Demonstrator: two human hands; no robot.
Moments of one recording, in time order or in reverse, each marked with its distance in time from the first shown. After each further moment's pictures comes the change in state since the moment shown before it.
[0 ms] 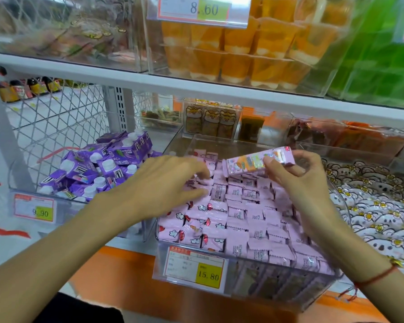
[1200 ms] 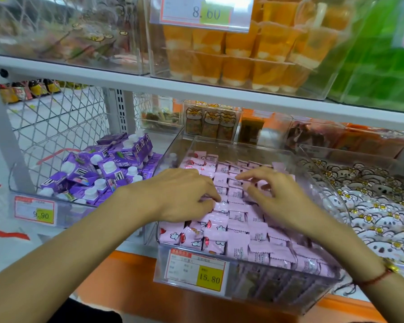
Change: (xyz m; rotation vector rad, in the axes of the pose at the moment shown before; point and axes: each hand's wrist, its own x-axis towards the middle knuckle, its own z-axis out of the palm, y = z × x) left_hand 0.016 0.006 0.009 -0.034 -0.345 0.109; right_hand 0.005 0.006 0.005 -0.913 -0.488 -0.385
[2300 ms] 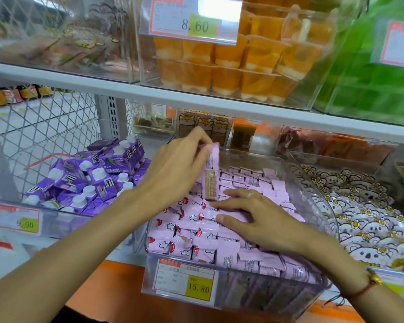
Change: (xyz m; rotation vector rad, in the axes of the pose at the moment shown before) left_hand 0.023 0.005 -0.011 -0.352 0.755 -0.150; right_hand -0.011 -0.007 0.006 -0.084 -0.316 -0.032
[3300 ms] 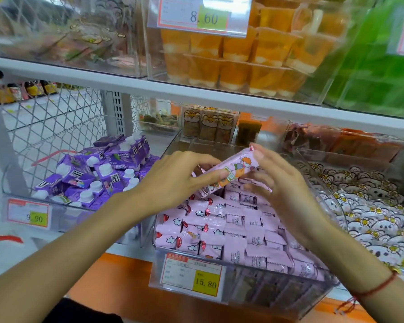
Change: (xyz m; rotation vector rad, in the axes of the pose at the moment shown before) left_hand -0.016 -0.014 -0.006 -0.086 -0.280 -0.047; right_hand 0.000 -0.023 -0.020 1.211 0.424 0.121
